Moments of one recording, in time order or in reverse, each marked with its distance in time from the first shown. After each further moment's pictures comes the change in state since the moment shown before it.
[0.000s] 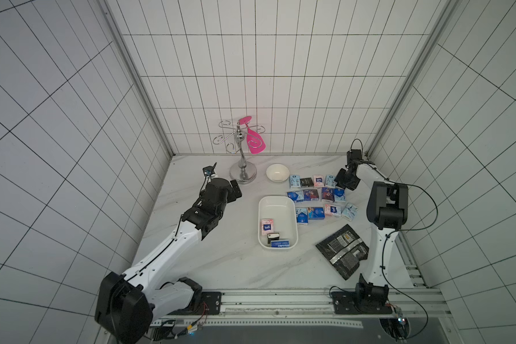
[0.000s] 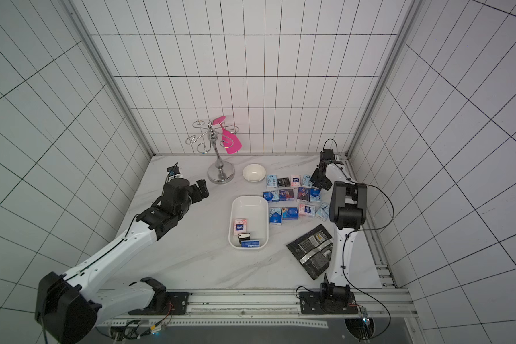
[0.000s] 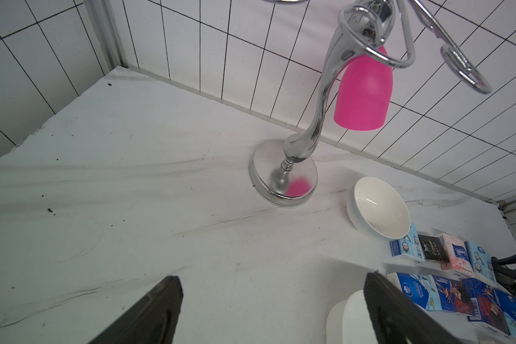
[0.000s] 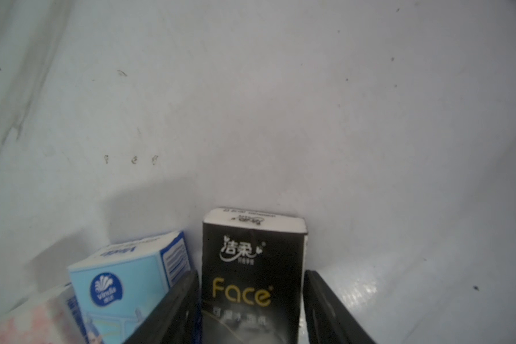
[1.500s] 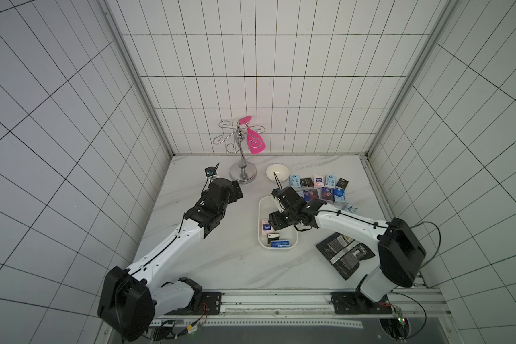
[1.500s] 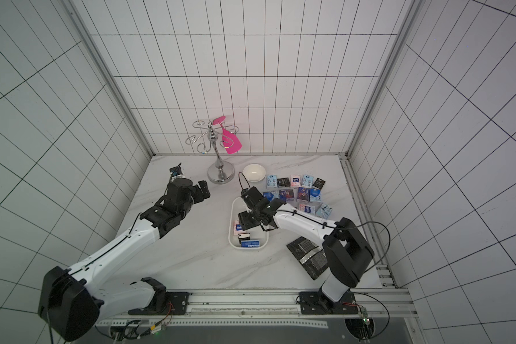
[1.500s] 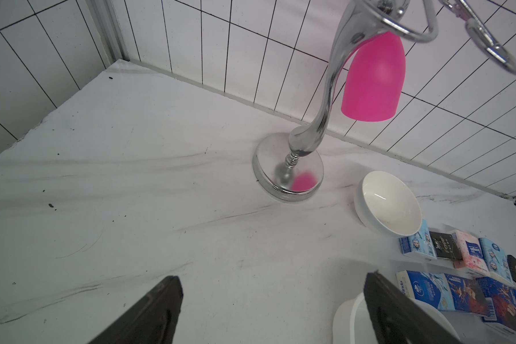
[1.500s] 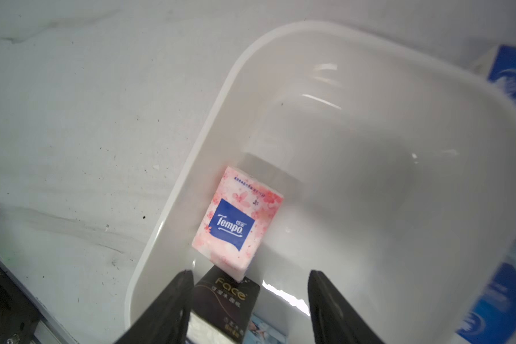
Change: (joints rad) left arm -0.005 0.035 0.000 0.003 -0.015 -0.001; right arm 0.926 -0.579 -0.639 0.184 -0.097 -0.088
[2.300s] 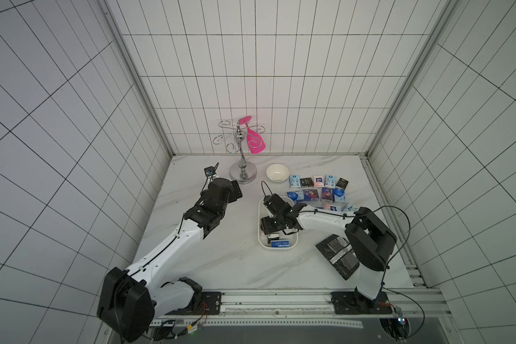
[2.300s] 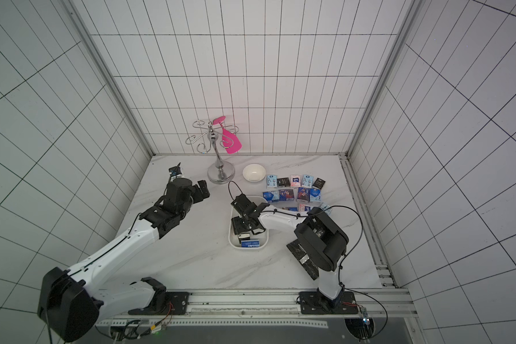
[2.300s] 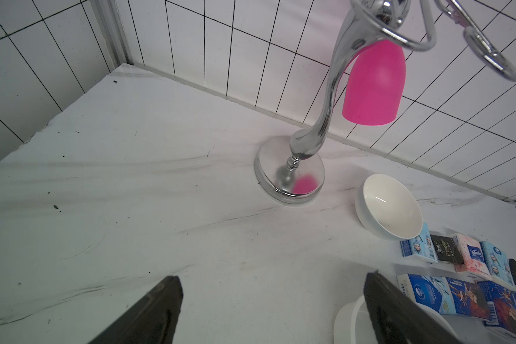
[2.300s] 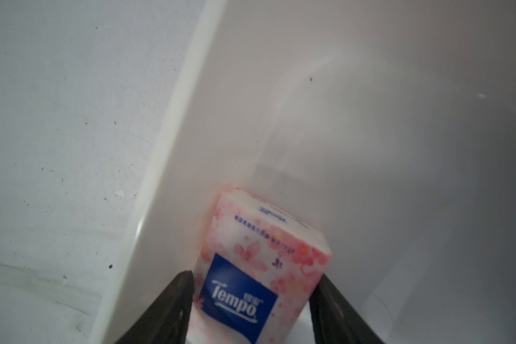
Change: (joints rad) left arm 0.000 -0.006 0.000 0.000 -0.008 0.001; right arm 0.030 0.188 0.034 0.112 0.004 0.106
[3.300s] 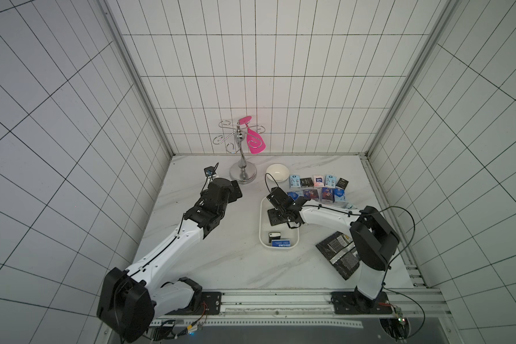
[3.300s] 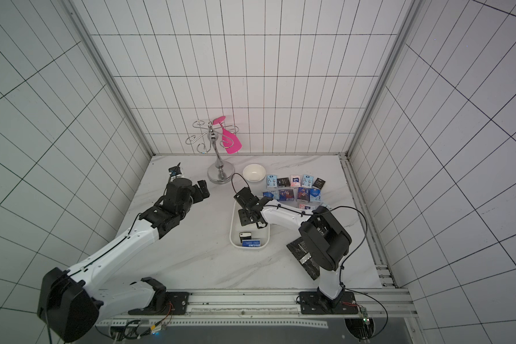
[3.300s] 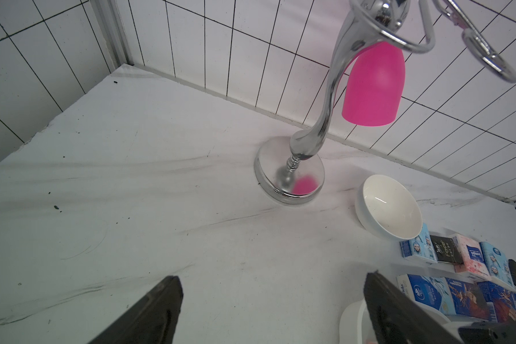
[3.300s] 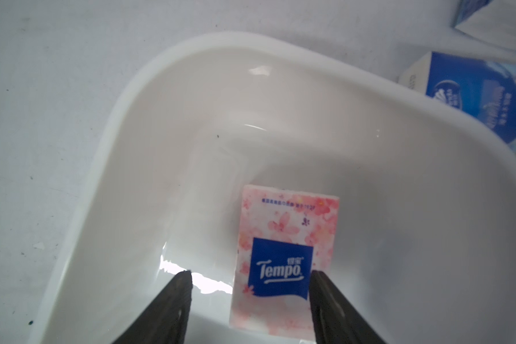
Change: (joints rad) left arm 0.000 -0.003 0.000 0.000 -0.001 0.000; right arm -0.045 -0.012 0.069 -0.113 0.228 -0.042
